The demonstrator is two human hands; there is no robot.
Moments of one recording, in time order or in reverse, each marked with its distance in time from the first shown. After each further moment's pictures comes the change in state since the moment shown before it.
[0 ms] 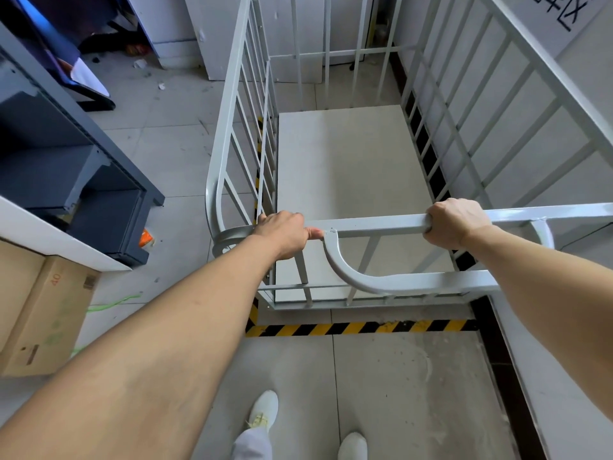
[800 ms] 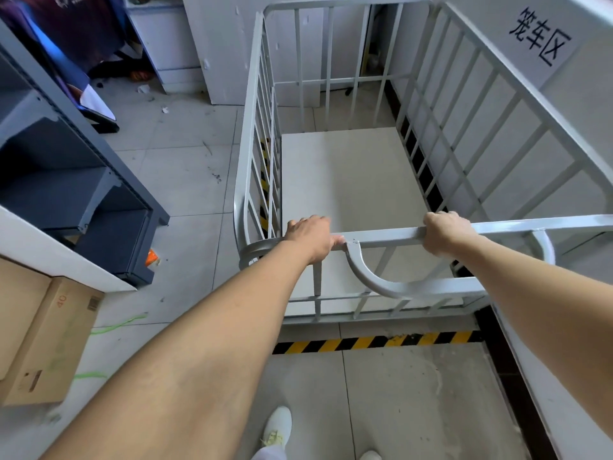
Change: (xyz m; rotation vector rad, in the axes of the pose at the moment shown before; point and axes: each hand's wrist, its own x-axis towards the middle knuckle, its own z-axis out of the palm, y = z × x) left_hand -0.006 -0.013 -0.021 -0.063 0.054 0.092; right_hand -0.014 -0.061 -0.036 0.116 -0.144 0.220
